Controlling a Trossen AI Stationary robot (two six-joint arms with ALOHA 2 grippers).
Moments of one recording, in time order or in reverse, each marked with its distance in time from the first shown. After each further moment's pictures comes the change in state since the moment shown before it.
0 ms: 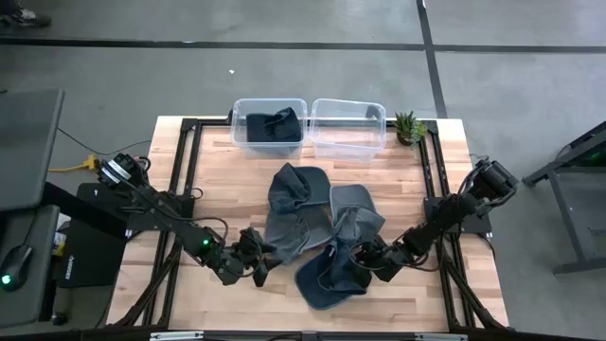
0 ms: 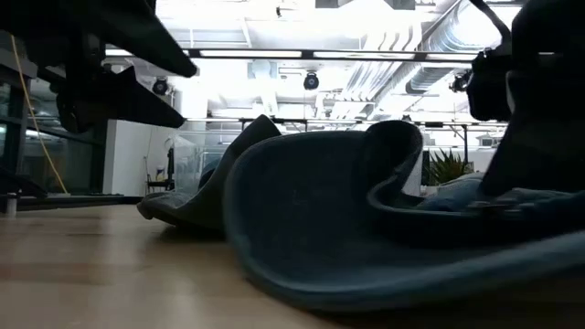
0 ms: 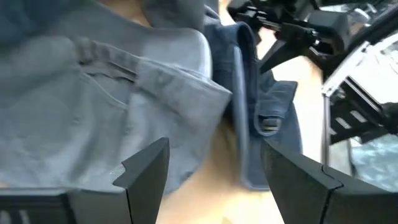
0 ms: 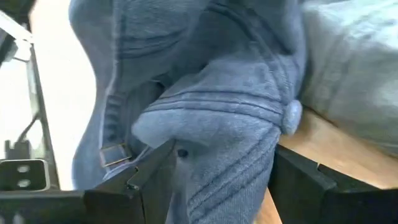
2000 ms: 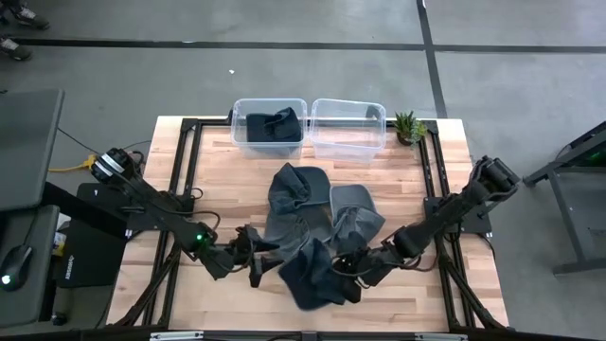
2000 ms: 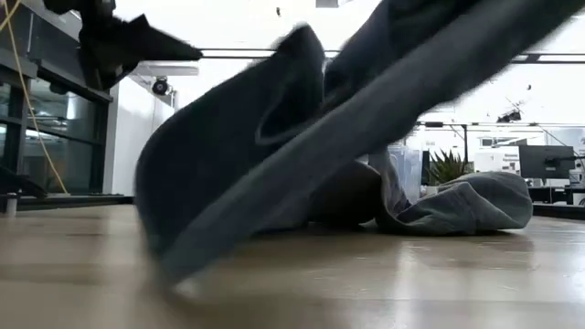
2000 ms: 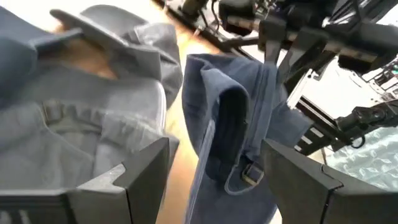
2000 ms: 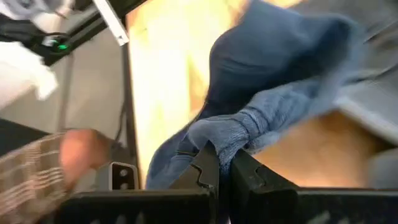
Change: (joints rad) left arm 0.000 -0.106 0.000 0.101 -0.041 0.196; right arm -0.052 -0.043 0.466 -0.399 -0.033 -0.432
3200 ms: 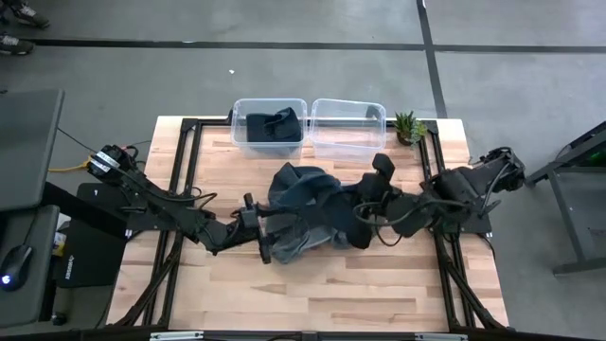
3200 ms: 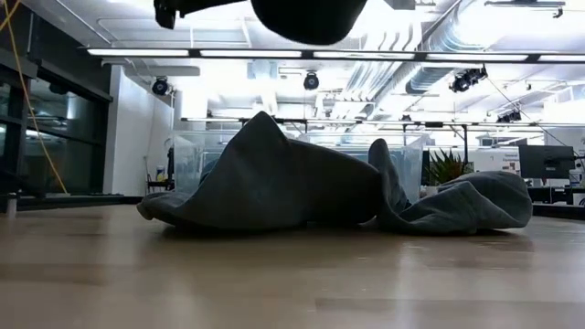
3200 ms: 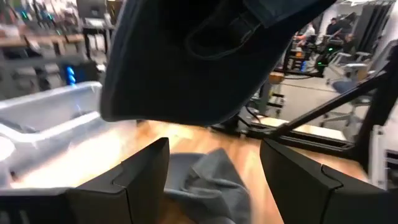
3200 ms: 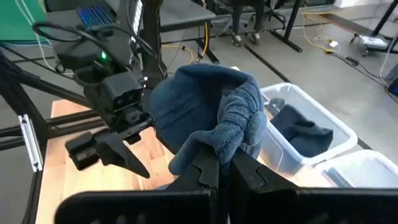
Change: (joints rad) left arm 0.140 -0.058 0.000 0.375 -0.182 0.808; right arm -0.111 -0.050 0.855 -0.756 0.425 -0.470
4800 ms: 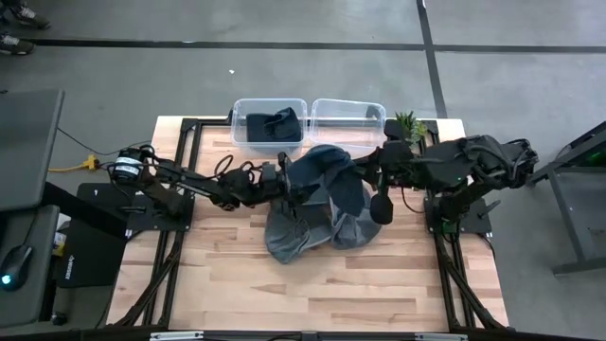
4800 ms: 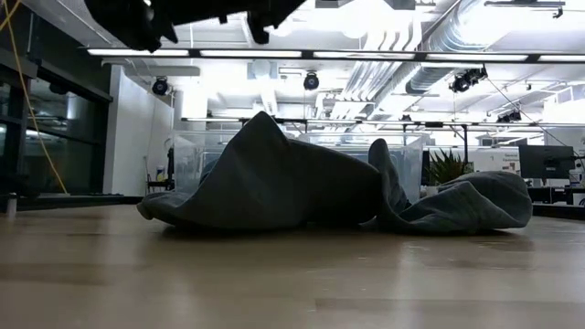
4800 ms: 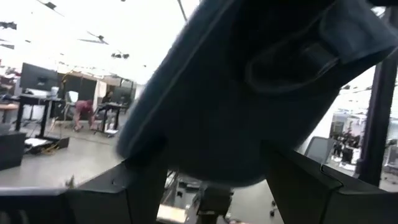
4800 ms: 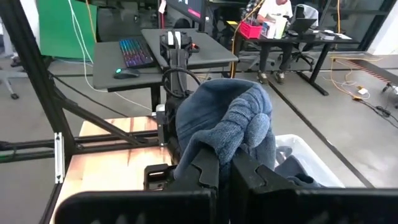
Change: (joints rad) left arm 0.464 0.219 0.085 0.579 0.676 0.024; right arm -0.112 -0.056 0.155 0.045 -0.211 -0.283
